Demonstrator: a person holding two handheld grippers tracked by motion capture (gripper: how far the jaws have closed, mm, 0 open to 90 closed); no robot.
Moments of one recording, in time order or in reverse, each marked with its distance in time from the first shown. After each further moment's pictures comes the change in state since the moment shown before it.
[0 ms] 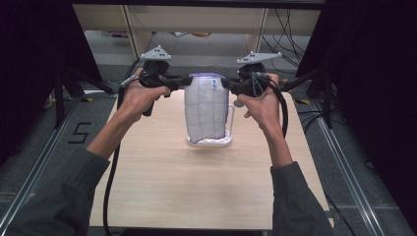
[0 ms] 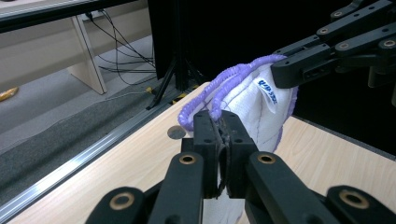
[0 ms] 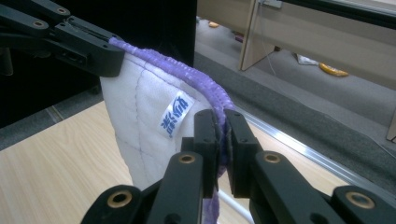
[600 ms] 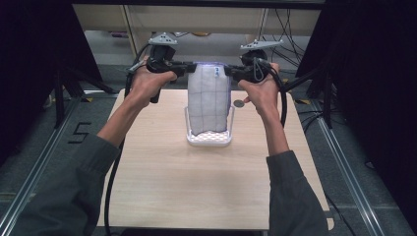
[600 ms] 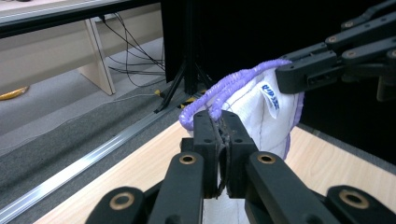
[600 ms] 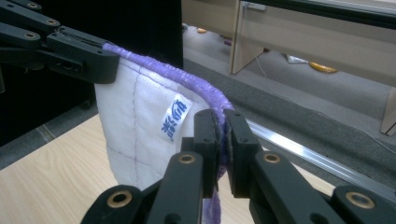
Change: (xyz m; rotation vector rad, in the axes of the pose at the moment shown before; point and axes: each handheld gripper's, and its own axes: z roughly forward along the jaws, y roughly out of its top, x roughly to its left) left arm 0.021 0.021 0.026 -0.009 0.043 -0.036; right arm -0.028 0.016 0.017 -0.014 -0.034 0.070
